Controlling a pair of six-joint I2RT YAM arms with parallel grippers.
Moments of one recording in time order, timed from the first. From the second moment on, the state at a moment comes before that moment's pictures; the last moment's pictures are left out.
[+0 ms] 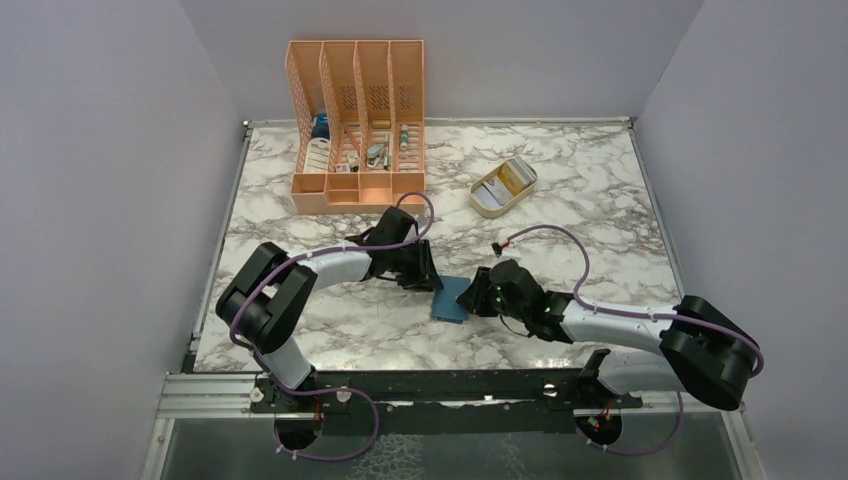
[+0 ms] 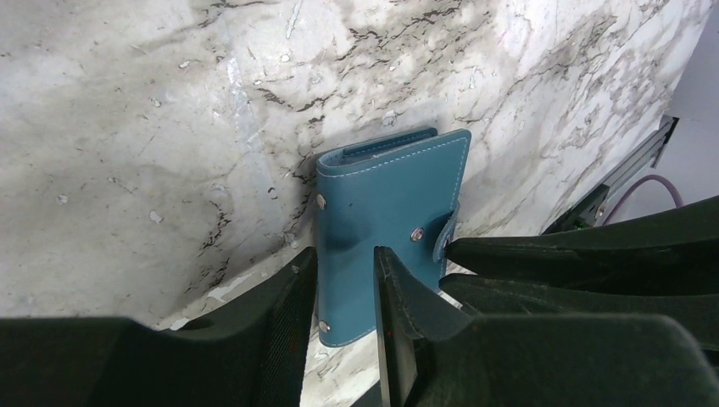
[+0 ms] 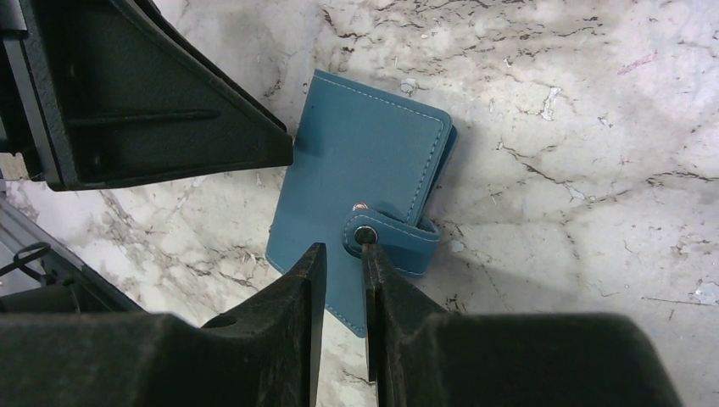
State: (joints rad) left arm -0.63 1.66 0.83 -0.11 0.44 -0.75; right arm 0.91 1.25 0.41 0.20 0.14 0.85
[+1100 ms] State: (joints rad) left arm -0.64 1.67 0.68 0.08 0.56 -0.89; right arm 0.84 1.30 0.49 0.09 0.09 0.77
